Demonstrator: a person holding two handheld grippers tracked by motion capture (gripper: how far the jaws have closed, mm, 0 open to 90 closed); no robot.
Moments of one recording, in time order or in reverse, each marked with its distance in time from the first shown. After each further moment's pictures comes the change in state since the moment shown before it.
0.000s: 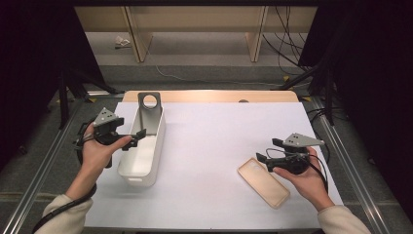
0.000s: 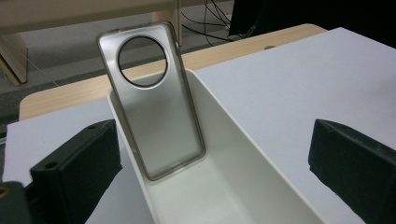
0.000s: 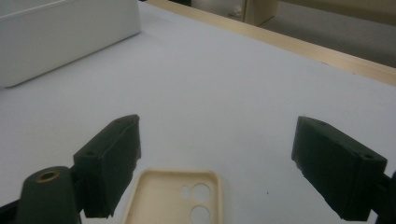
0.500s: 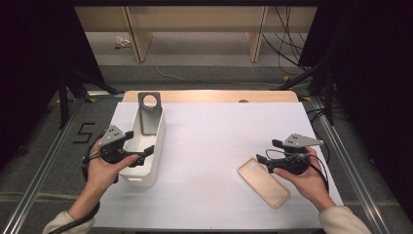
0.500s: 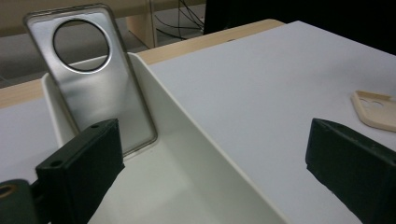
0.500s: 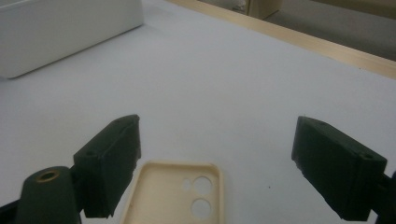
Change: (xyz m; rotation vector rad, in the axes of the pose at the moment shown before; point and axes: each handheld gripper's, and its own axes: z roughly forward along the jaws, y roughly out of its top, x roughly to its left) left arm -0.038 -0.027 -0.010 -0.026 -0.103 0.040; right arm -0.001 -0.001 0.000 0.025 0.014 -0.011
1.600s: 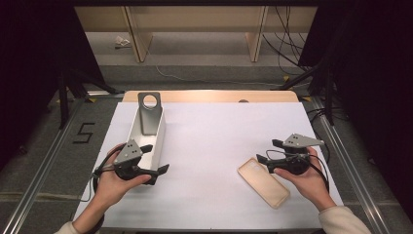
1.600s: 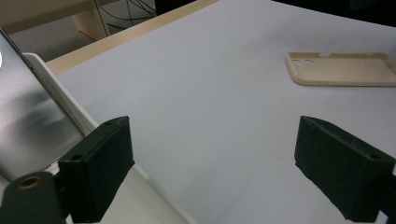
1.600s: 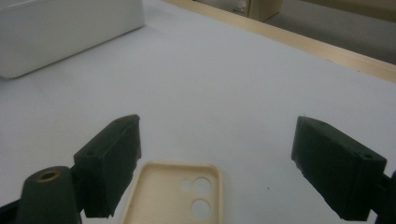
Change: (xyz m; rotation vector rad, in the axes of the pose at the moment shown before) left arm -0.042 -0.010 0.002 0.068 -0.137 0.144; right arm 0.000 0.001 -0.002 -0.007 -0.002 -0.009
